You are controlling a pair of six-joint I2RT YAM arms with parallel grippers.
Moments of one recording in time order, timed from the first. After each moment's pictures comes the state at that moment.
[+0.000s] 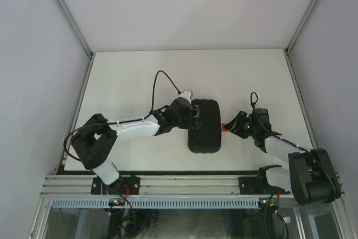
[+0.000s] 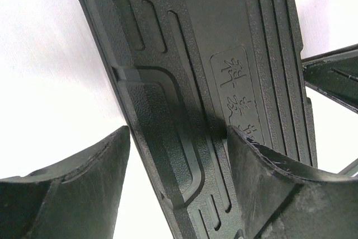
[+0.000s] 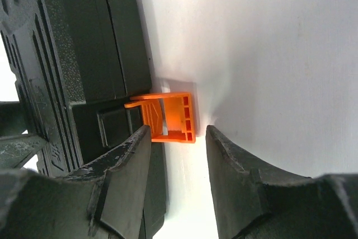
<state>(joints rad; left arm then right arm) -0.88 1.65 0.92 -0.05 -0.09 -0.66 0.14 1.19 0.28 0.15 -0.35 0.71</state>
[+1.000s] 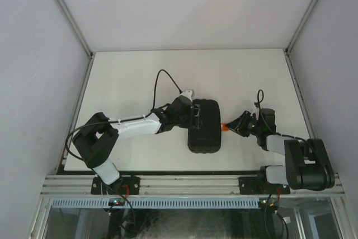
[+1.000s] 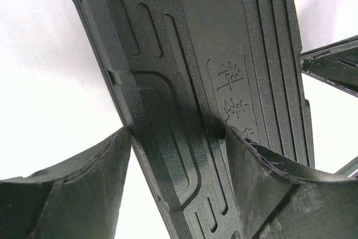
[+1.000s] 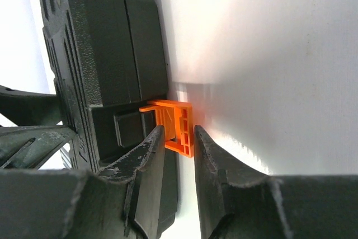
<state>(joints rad) -0.88 1.67 0.97 -0.10 -0.08 -0.66 0.03 1.32 0.25 0.36 -0.59 0.74</state>
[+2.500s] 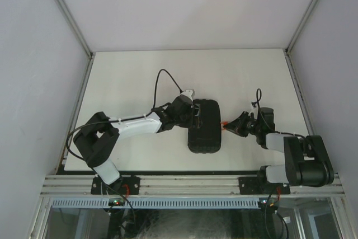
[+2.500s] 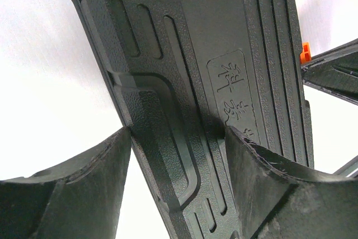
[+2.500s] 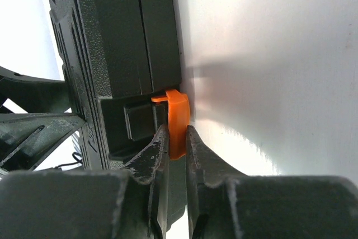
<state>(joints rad) -0.88 1.68 0.98 -0.11 -0.07 -0.66 0.03 1.35 0.27 0.36 -0.66 0.75</state>
